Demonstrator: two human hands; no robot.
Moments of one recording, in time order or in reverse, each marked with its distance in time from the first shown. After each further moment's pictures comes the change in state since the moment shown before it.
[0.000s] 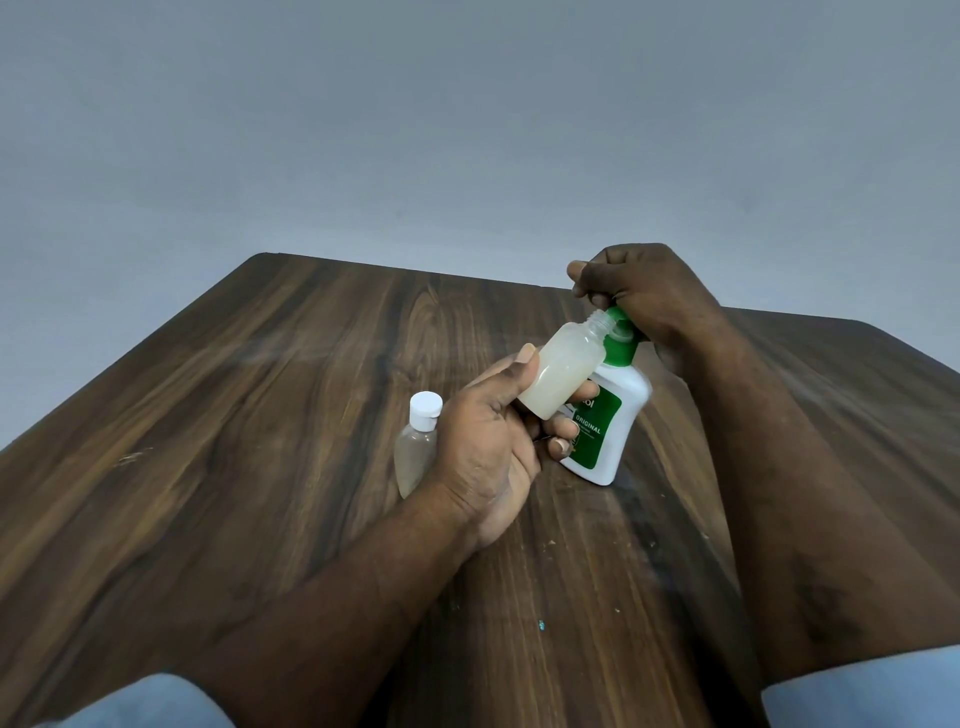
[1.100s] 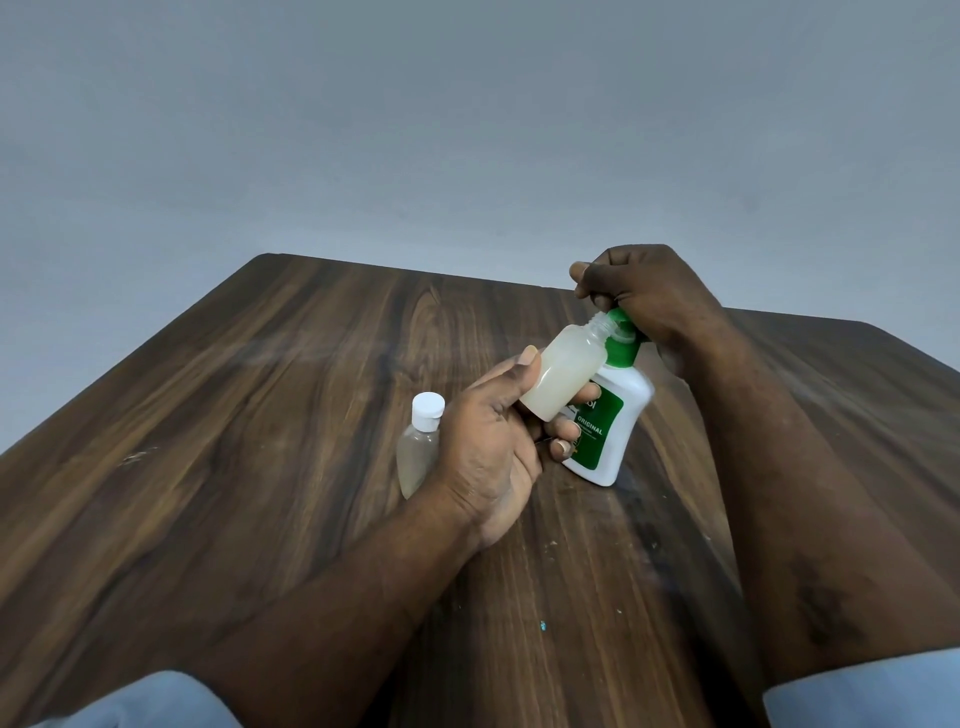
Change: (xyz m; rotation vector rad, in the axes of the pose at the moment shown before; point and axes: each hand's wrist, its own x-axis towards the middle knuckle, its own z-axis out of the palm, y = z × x) left_hand -0.001 0.000 0.001 0.000 0.008 -0.003; right_hand 0.002 0.001 -0.001 -0.024 0.012 -0.008
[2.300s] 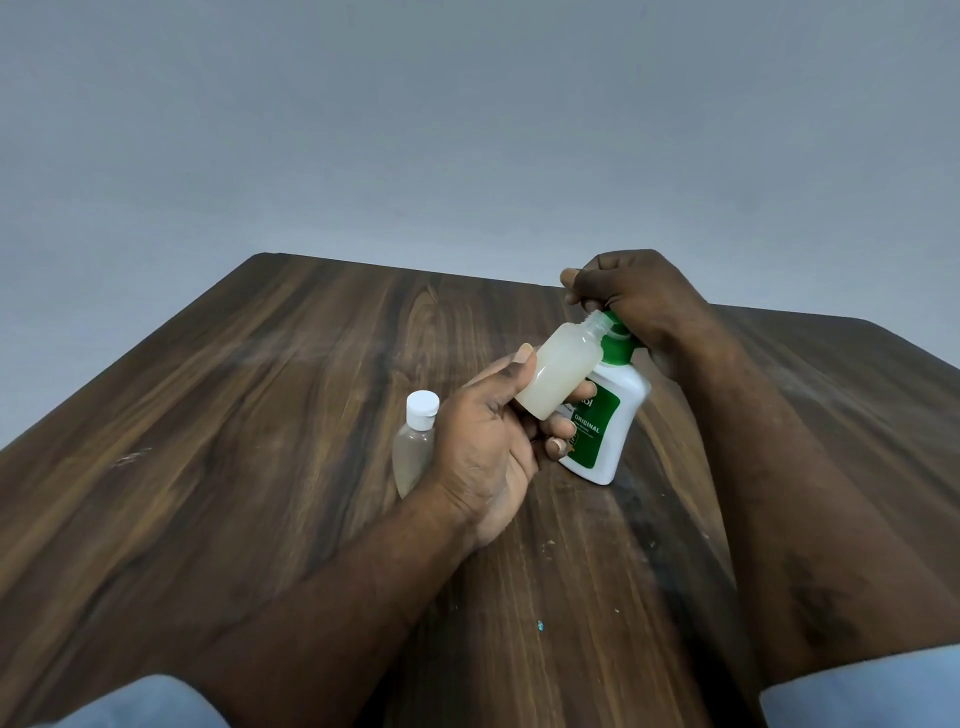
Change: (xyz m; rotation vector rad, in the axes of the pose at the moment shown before) left_hand 0.001 0.000 0.000 -0.001 -0.008 0.007; right_hand -0.001 0.002 0.003 0.025 -0.030 0.021
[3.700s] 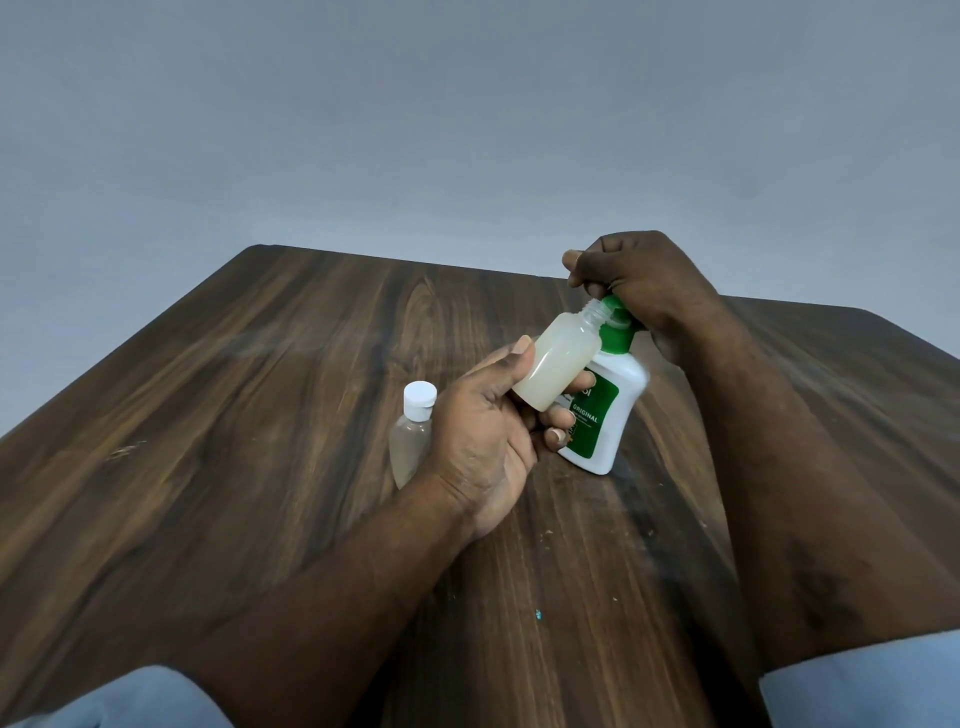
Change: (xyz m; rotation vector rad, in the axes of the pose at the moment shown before) left_hand 0.001 0.000 -0.002 -0.002 0.013 -0.015; right_hand -0.001 -0.002 -0.002 -0.002 0.010 -0.036
